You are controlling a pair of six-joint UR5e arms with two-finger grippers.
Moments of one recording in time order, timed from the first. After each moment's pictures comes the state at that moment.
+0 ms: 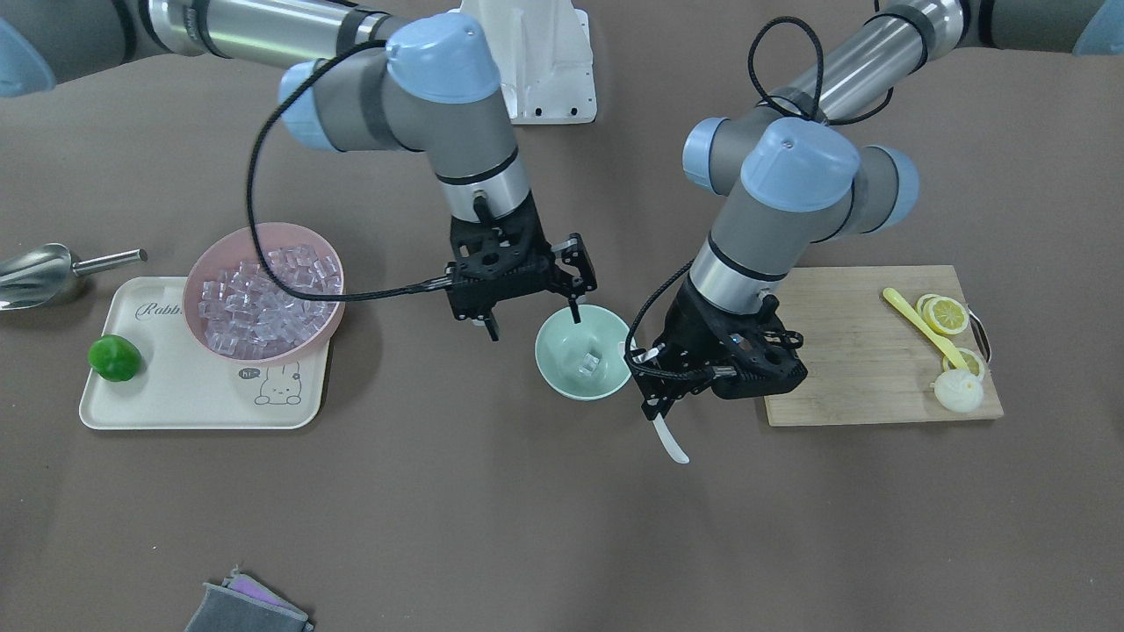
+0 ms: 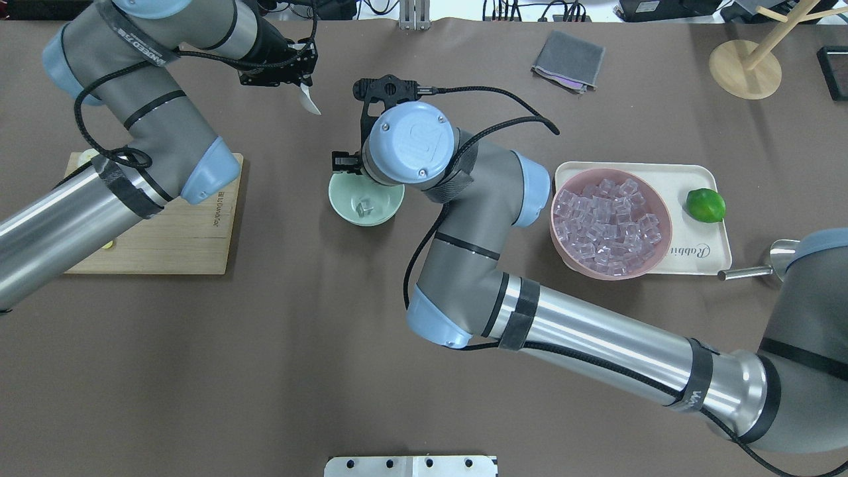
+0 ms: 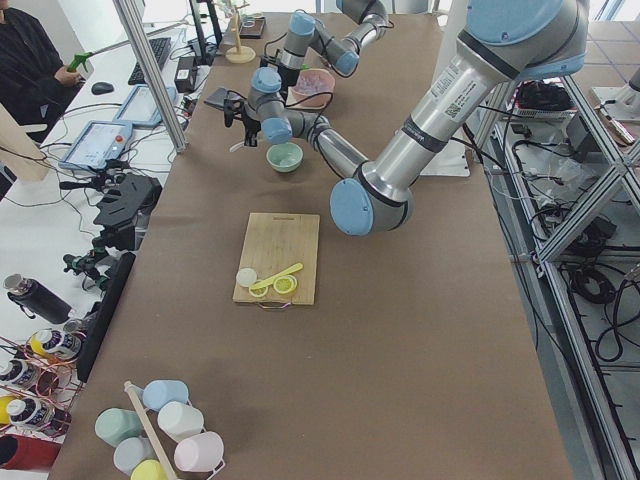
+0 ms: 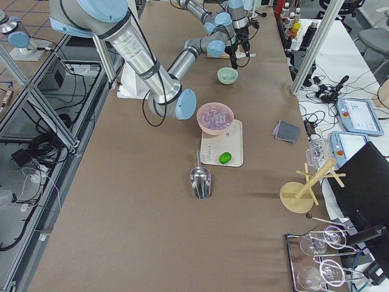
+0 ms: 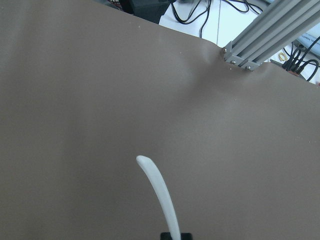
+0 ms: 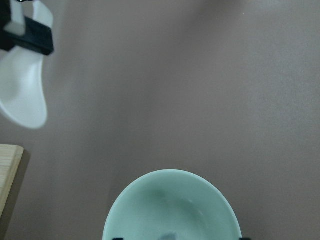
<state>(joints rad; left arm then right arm) -0.79 -2.32 -1.40 -2.08 -1.87 -1.37 0.71 -0.71 1.53 -1.36 1.87 1.08</state>
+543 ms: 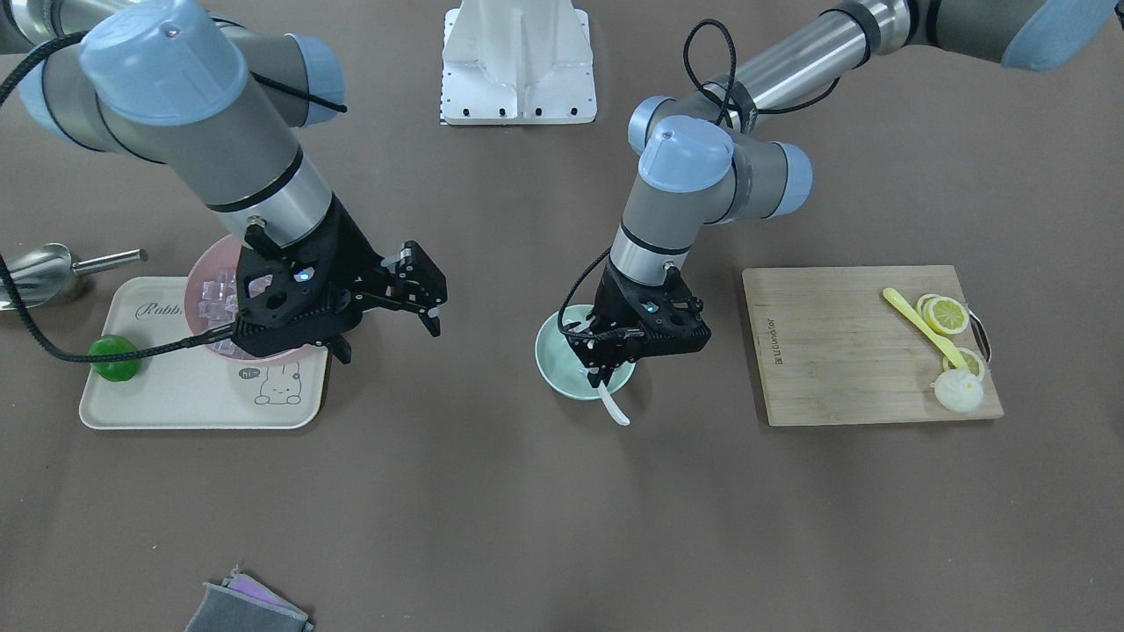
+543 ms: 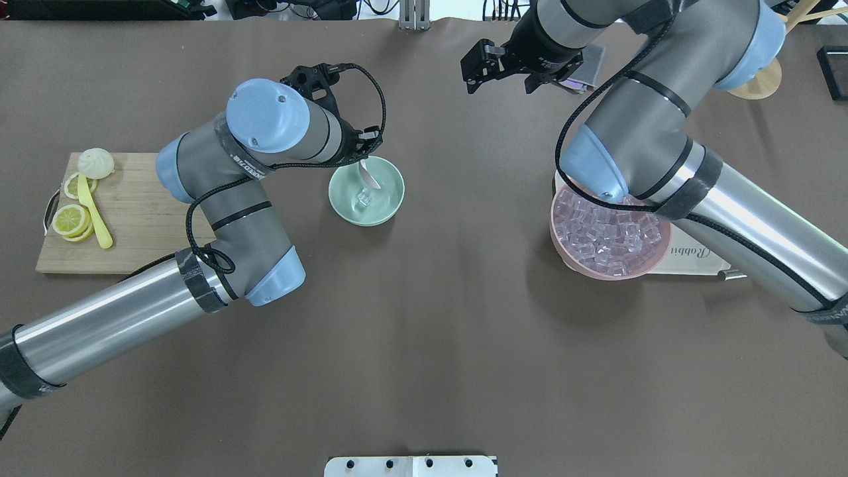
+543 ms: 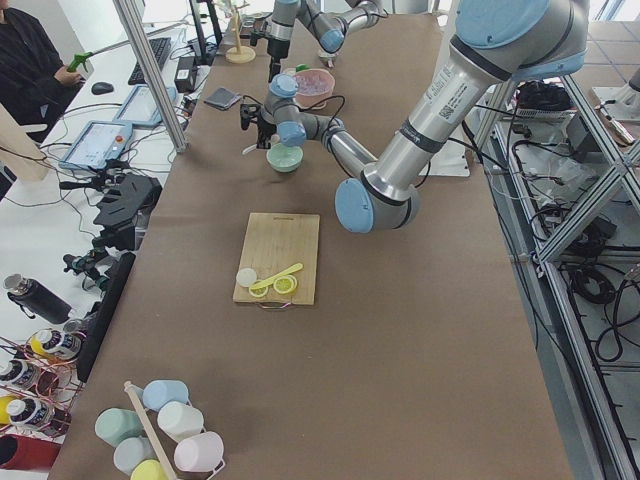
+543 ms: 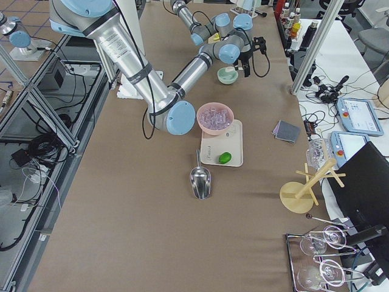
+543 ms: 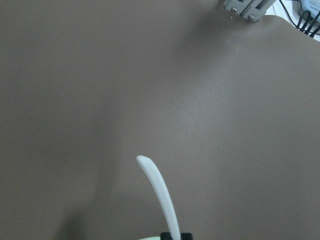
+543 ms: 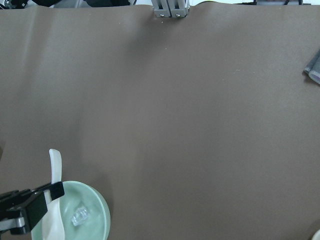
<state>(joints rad) -0.65 -2.31 -1.39 -2.08 -1.73 -1.43 0.91 -0.84 1.62 -1.40 2.13 0.90</state>
